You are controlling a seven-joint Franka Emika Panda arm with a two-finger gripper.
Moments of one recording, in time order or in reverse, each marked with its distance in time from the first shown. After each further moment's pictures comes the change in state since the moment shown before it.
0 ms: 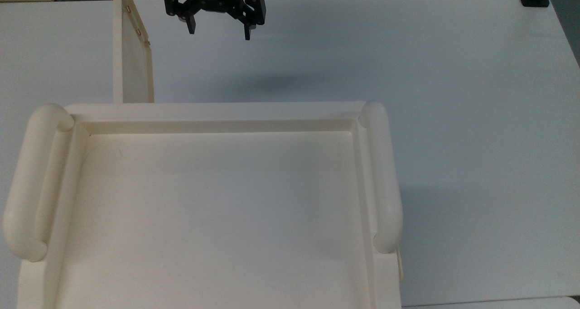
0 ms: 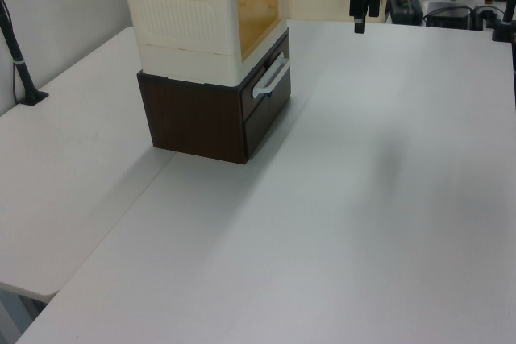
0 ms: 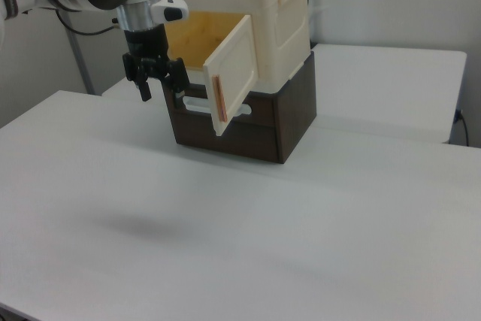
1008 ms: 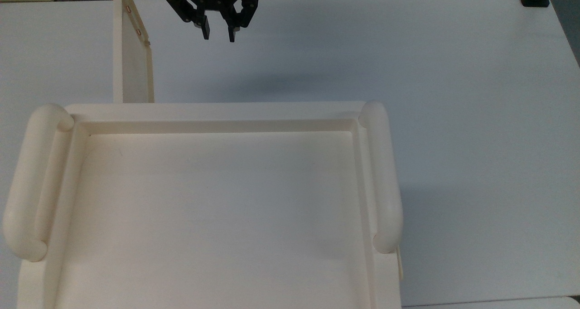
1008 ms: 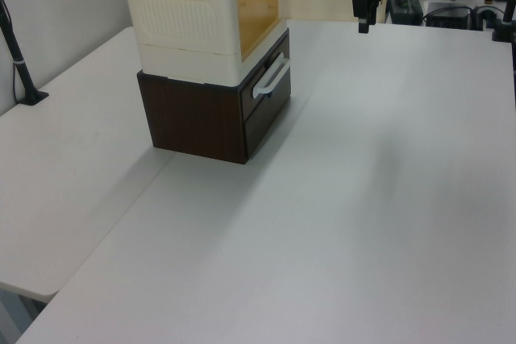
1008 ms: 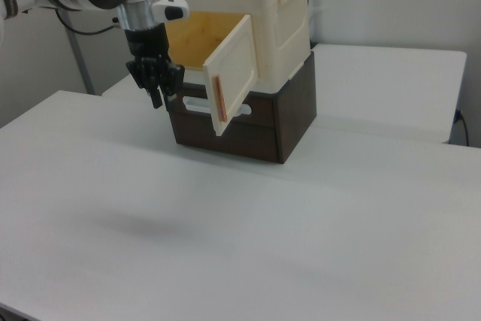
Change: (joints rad) arm -0.004 -0.003 0.000 0.000 0.000 0.000 -0.021
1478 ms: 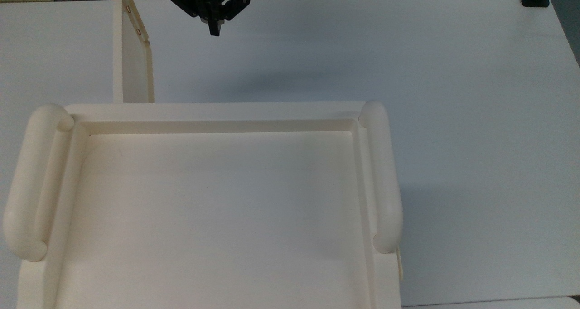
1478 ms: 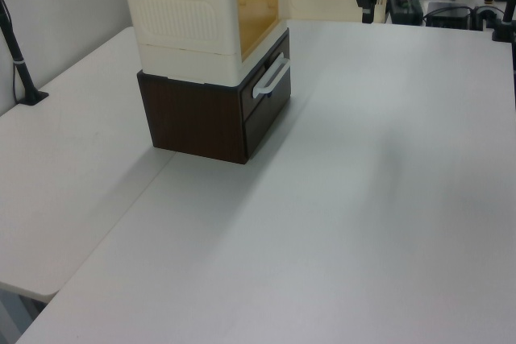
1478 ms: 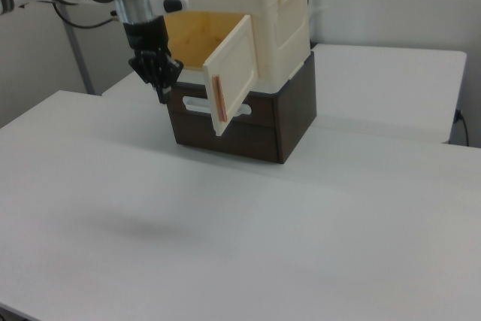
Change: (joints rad) arm -0.008 -0.015 0.000 0.018 0.000 0.000 -0.001
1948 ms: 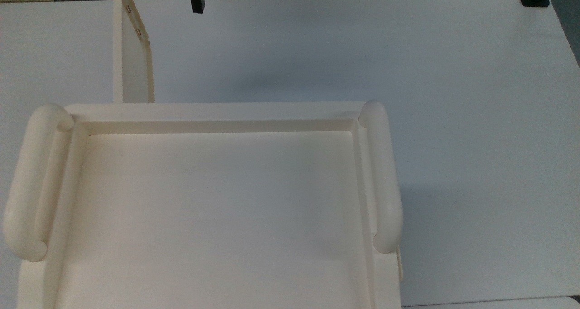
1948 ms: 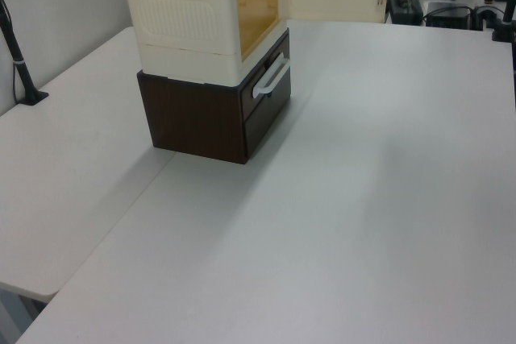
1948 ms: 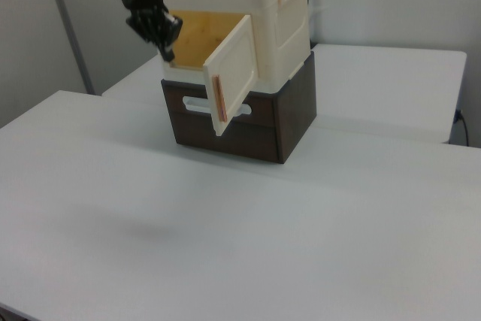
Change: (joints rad) arm -0.018 -0.036 -0.002 0.113 0.000 0.058 -0.002
